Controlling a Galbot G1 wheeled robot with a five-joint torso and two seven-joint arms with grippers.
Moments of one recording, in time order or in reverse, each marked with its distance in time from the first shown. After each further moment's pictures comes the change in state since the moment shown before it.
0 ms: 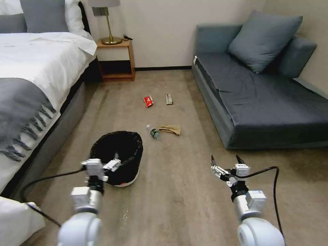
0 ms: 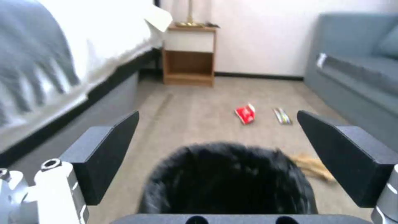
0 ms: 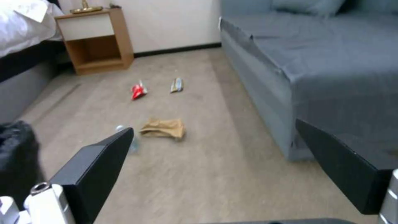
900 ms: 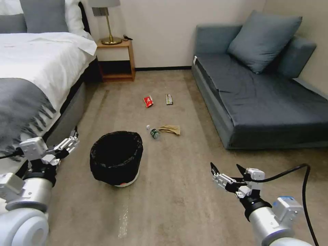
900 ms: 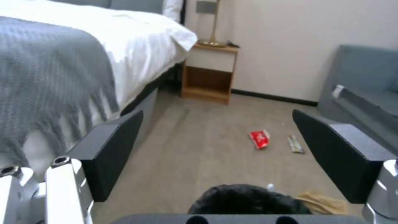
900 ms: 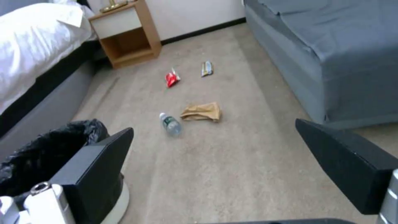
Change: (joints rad) left arm -0.028 0.199 -0.228 -0.131 -0.381 0.191 -0.144; right arm -0.133 -0.040 0.014 0.242 0.194 -0.178 0.012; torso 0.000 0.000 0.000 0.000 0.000
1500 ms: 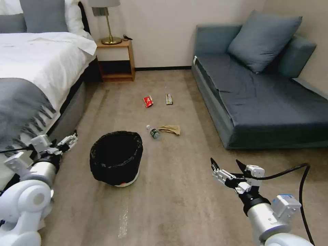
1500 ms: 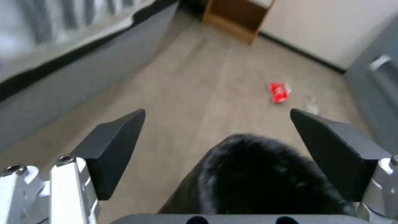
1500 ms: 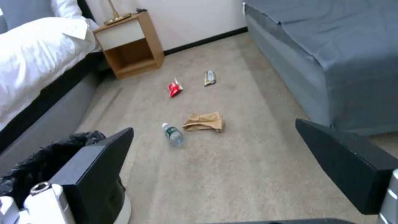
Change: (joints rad) left arm -0.213 0.072 0.055 0.289 -0.309 0.166 -0.173; right arm 0.030 -0.014 0.004 -0.033 0.035 0.045 0.002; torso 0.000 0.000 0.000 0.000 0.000
